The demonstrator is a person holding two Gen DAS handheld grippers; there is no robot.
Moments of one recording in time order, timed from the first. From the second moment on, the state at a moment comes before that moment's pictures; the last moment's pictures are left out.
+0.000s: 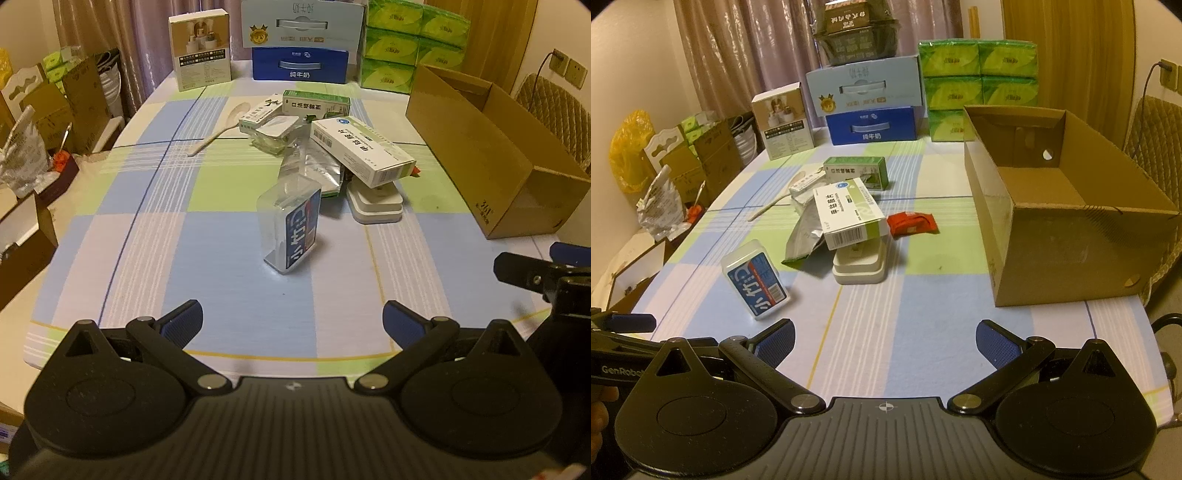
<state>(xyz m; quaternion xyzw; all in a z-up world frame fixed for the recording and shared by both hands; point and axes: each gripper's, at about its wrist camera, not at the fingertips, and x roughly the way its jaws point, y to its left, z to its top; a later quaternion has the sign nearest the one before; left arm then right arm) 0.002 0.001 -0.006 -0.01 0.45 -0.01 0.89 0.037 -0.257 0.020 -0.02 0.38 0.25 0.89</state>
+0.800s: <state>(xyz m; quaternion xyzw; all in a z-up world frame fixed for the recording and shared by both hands) 0.067 0.018 -0.014 0.09 0.43 -0.14 0.88 0.061 -0.237 0.021 -0.07 0.37 0.29 0.88</state>
